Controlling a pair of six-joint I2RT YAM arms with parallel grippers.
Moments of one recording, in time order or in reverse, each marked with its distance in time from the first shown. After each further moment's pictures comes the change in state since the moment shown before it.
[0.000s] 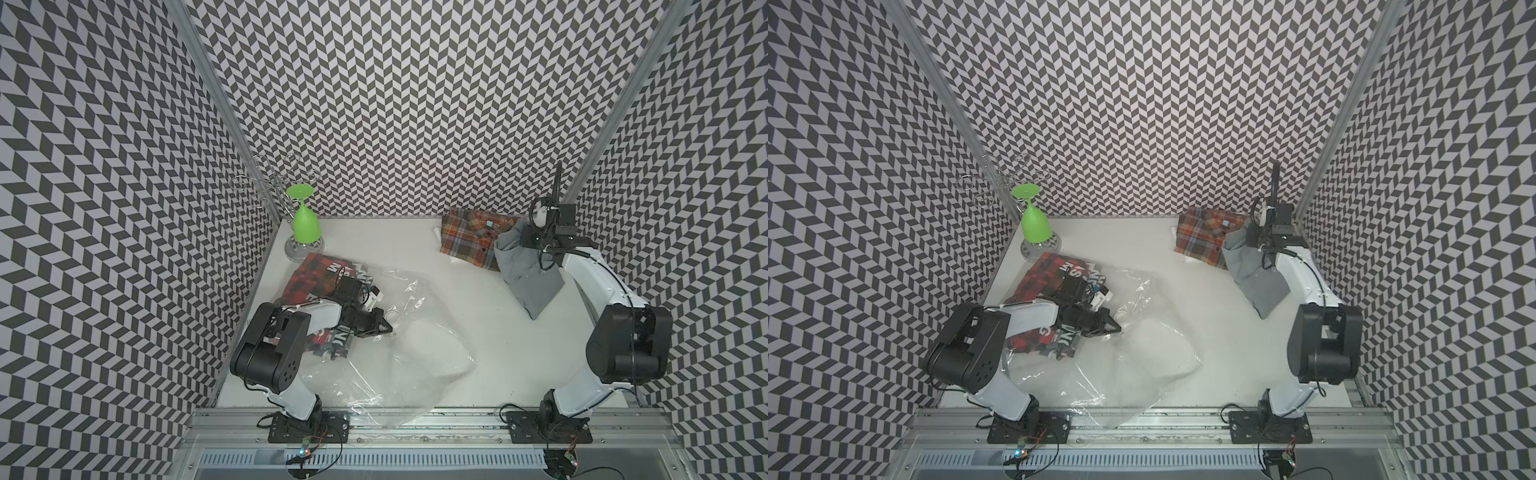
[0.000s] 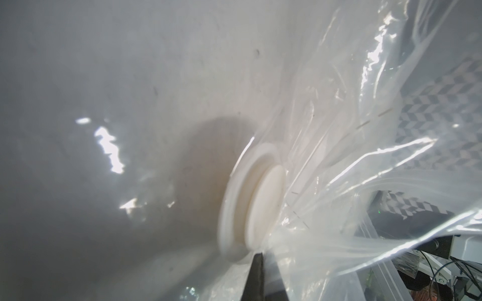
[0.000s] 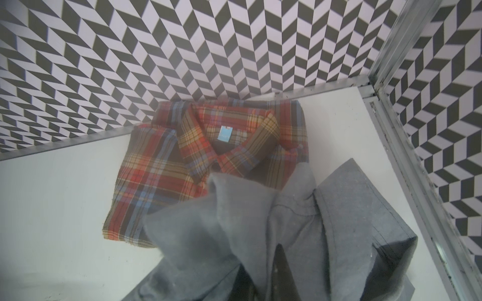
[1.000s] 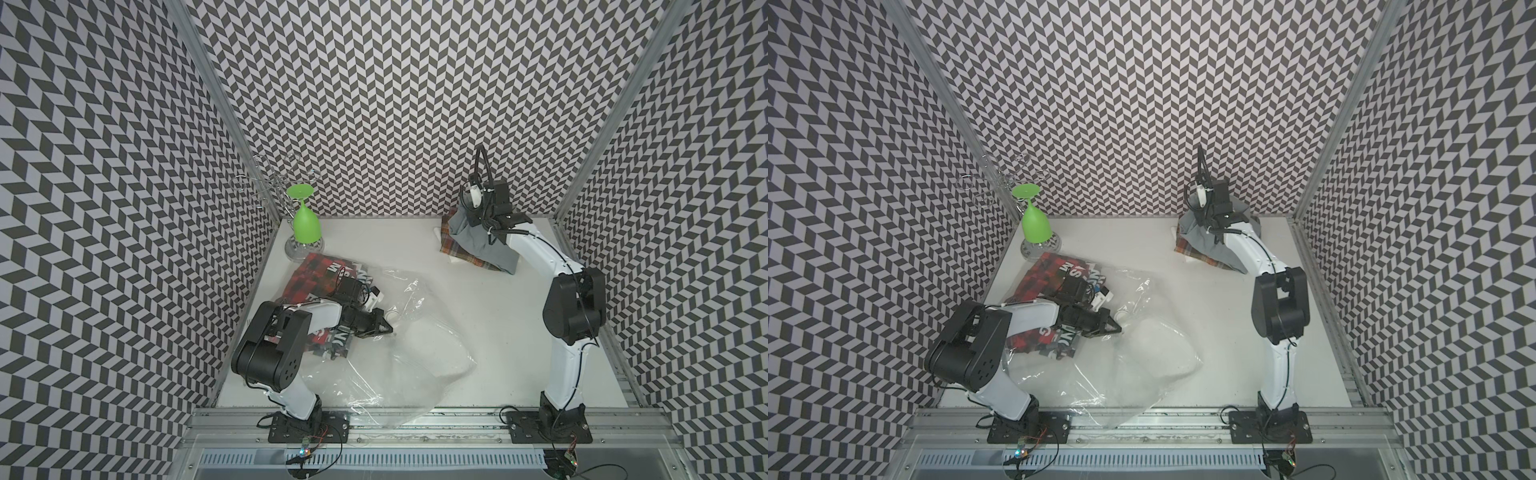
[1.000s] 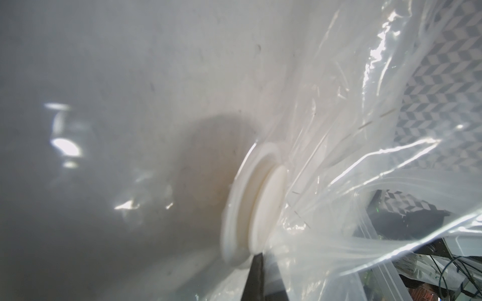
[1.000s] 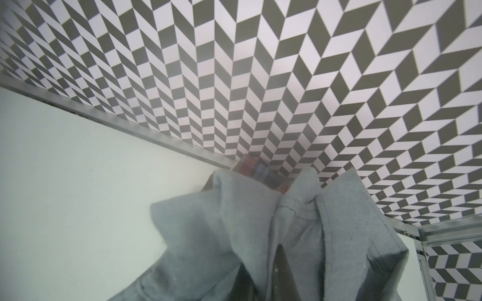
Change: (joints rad) left arm 0.000 0.008 -0.001 0.004 0.007 0.000; right arm 0.315 0.396 0.468 0.071 0.136 -0.336
